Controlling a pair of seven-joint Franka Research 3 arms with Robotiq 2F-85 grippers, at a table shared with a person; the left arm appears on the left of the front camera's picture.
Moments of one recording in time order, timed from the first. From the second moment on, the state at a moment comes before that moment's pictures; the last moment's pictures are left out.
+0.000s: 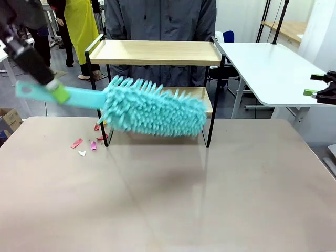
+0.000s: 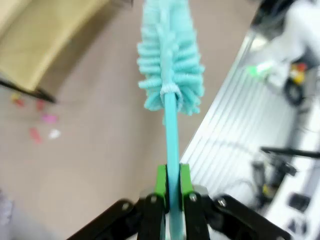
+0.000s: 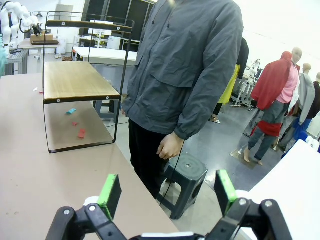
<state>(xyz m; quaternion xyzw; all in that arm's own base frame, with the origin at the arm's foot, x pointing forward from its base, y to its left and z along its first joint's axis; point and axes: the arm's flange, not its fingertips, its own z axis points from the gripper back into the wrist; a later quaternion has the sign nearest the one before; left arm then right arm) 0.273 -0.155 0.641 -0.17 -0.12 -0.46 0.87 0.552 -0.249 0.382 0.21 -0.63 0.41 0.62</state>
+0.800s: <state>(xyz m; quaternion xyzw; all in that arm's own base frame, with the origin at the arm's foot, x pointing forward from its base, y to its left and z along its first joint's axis) 0.256 -0.123 0.582 -0.10 0.00 -0.46 0.88 0.552 -0.249 0.382 0.21 -0.63 0.41 0.62</state>
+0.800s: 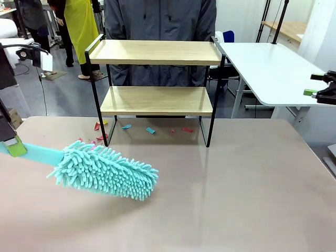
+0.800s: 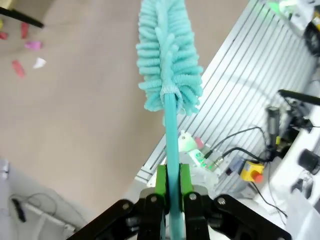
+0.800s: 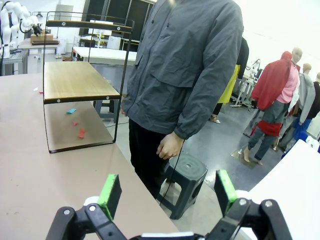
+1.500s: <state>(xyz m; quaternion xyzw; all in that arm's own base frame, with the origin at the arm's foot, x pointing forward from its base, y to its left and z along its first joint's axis) 0.254 -0.129 0.580 -0.11 0.01 -0.46 0.88 0.552 -0.249 0.382 0.21 -0.63 0.41 0.62</state>
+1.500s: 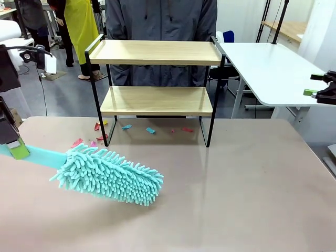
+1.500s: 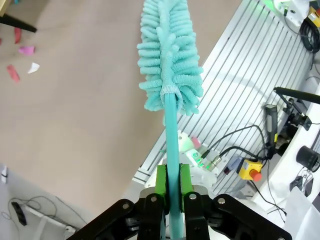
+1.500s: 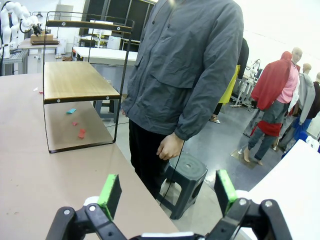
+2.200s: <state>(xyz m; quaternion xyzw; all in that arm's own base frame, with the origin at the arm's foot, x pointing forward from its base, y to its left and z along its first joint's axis) 0.254 -0.129 0.580 -0.11 0.01 -0.46 0.88 0.552 -0.249 0.382 0.21 -0.63 0.41 0.62</state>
